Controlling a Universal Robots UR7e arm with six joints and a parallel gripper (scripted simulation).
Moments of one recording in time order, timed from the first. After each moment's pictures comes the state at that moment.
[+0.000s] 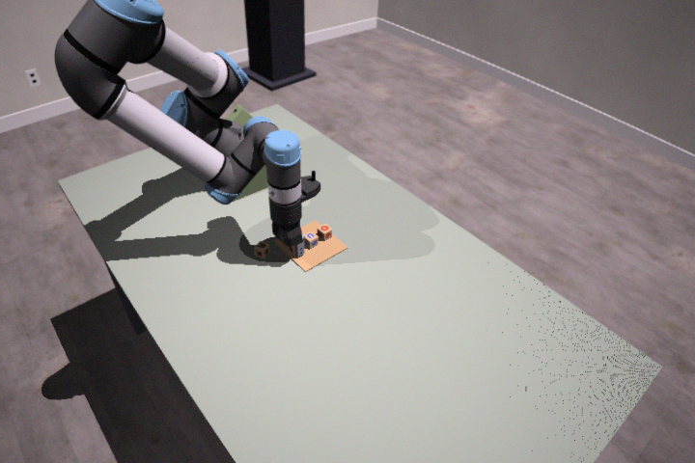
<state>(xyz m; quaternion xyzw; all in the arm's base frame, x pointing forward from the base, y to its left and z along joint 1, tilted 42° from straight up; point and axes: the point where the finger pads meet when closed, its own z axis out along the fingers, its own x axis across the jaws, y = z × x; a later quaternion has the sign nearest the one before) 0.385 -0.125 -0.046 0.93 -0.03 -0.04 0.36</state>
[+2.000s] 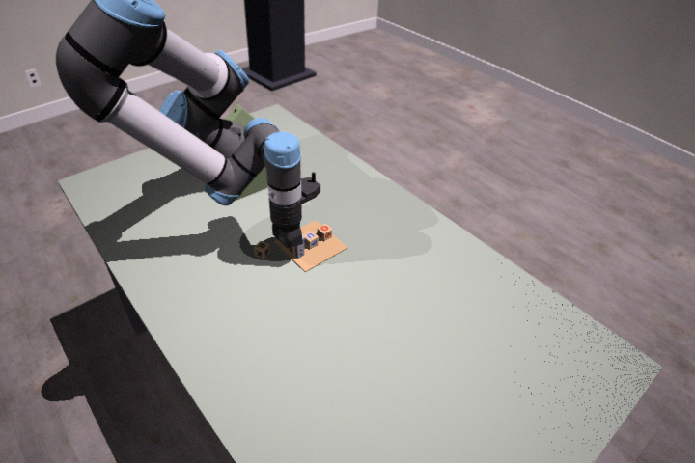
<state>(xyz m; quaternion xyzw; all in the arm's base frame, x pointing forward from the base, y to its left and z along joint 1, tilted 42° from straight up) 0.384 -0.128 -0.050 0.93 -0.03 -0.04 0.36</state>
